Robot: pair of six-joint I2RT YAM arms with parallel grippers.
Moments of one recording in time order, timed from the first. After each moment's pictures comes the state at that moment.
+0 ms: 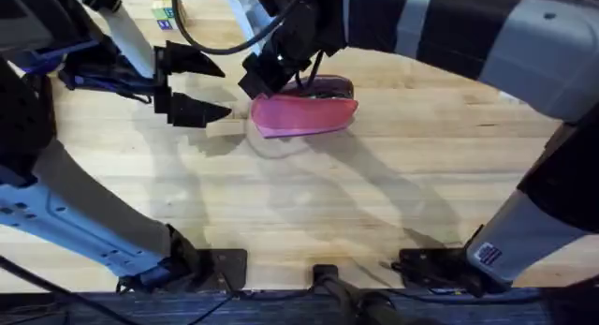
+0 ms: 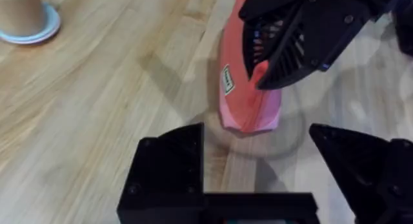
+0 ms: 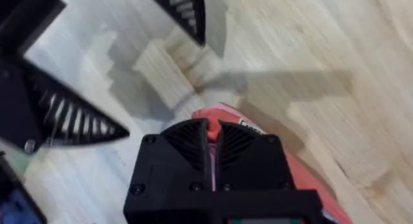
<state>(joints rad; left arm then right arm) 0.40 1.91 1.28 -1.34 1.11 1.81 0.75 1.96 1.66 -0.72 -0.20 -0.08</state>
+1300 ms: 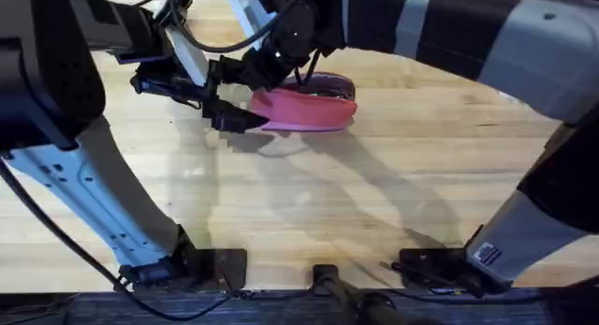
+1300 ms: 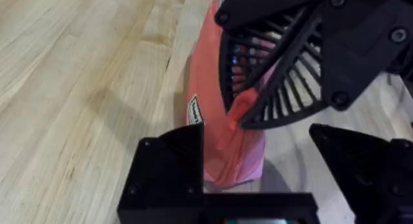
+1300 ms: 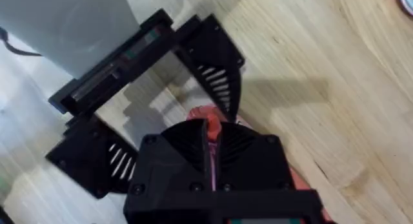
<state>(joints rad) 0.18 2.07 1.26 -1.23 1.23 1.78 0.75 1.96 1.66 -0.68 -0.10 -0.08</state>
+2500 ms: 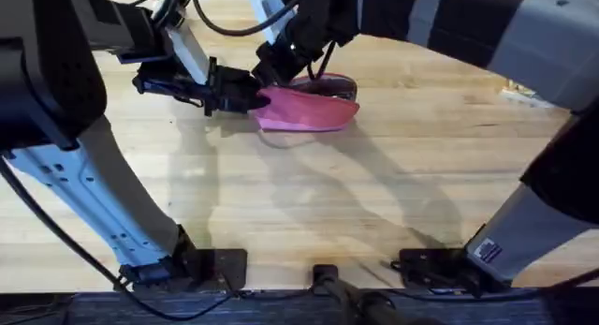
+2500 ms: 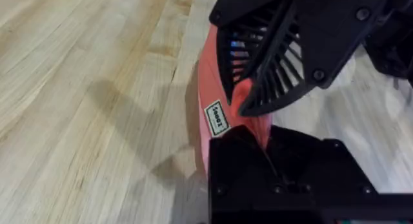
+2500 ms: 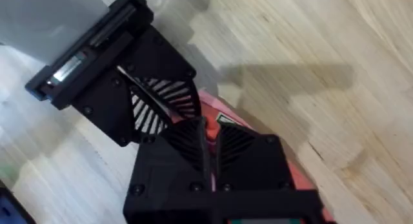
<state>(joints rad) 0.17 2.07 1.26 -1.21 1.27 1.78 0.69 1.96 1.67 -0.75 -0.16 -0.08</state>
